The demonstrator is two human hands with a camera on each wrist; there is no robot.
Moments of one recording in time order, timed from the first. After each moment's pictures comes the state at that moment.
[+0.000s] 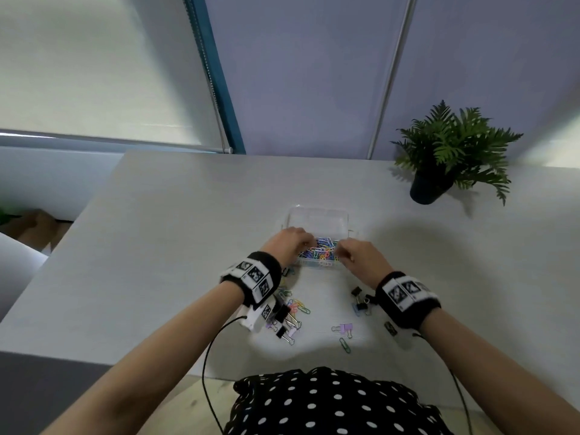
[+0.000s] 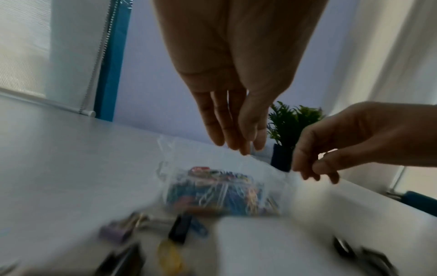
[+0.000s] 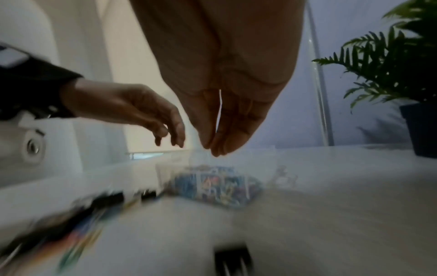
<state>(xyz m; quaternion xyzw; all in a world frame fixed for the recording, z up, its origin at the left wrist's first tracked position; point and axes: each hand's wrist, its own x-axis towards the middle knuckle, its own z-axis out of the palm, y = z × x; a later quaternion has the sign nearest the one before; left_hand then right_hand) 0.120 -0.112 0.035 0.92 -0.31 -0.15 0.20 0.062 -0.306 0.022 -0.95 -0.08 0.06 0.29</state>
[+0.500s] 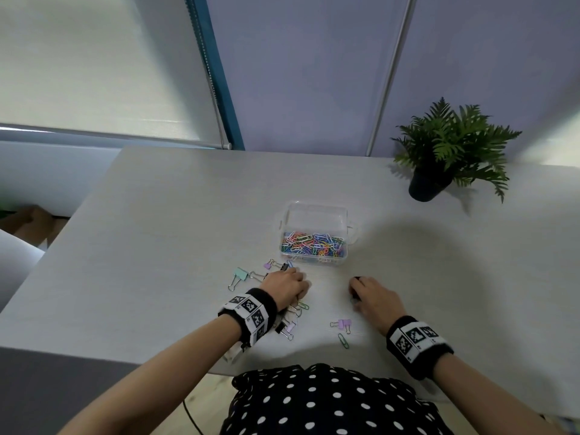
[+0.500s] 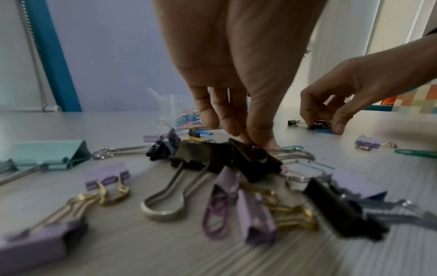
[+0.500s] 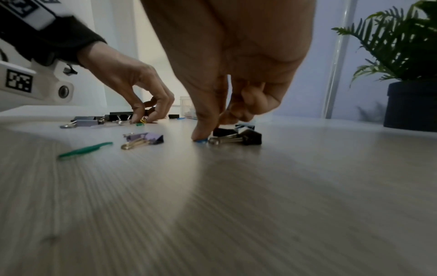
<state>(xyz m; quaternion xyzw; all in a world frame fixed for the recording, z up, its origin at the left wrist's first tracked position) 0.057 -0.098 -0.008 0.90 -0.39 -0.19 0.00 -0.008 -0.315 -0.019 -0.98 -0.05 0.16 0.10</state>
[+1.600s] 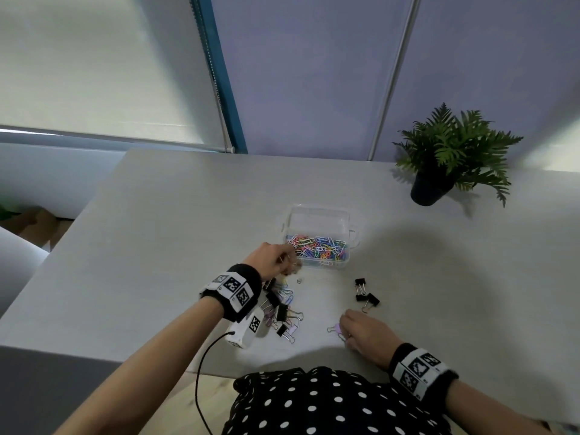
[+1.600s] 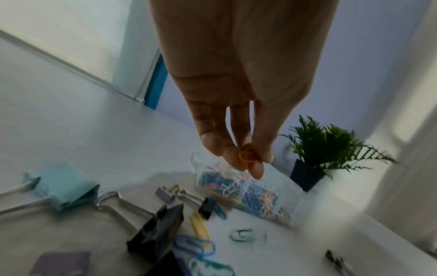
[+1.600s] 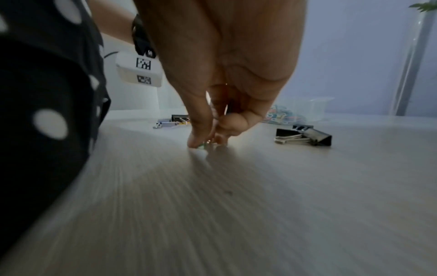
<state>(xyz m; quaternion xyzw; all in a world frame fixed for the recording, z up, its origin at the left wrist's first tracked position) 0.100 -0.073 0.022 0.91 -0.24 -0.20 0.27 -0.043 -0.297 -0.028 -0.94 -0.18 0.25 0.15</state>
